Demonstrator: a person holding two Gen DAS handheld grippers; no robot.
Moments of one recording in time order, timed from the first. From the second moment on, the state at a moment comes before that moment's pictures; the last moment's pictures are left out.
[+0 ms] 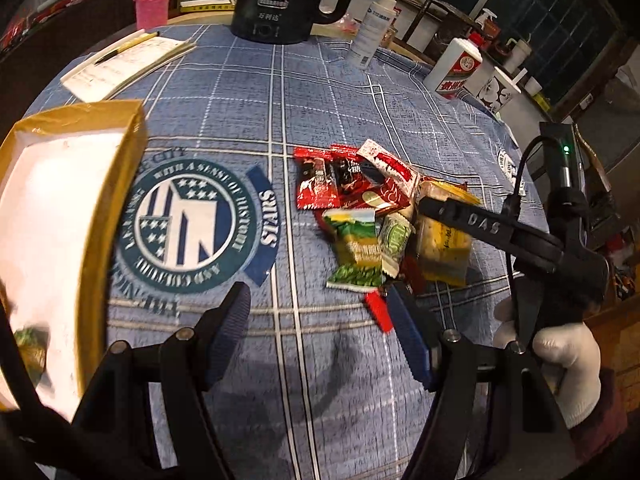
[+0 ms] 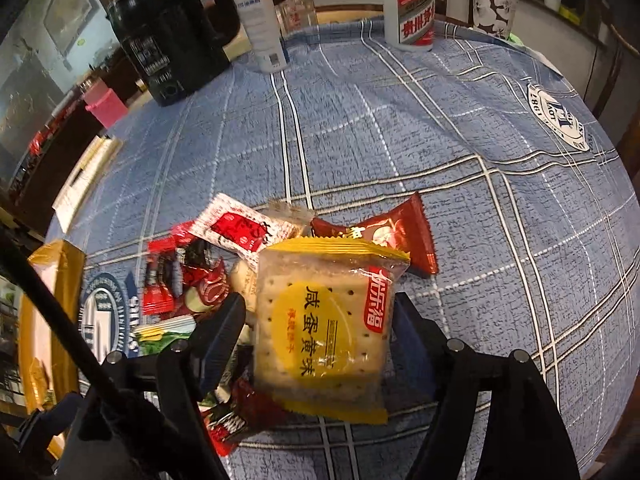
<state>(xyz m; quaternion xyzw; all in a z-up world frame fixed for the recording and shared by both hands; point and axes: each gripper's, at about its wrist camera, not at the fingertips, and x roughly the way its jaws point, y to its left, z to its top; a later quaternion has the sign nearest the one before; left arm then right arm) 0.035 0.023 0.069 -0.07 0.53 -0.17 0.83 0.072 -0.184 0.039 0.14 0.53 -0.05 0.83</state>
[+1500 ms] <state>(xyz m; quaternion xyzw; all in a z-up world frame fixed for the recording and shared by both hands) 0.049 0.132 0.102 -0.11 0.48 -0.17 0.85 0.007 -0.095 0.103 0.16 0.48 0.02 0.86</state>
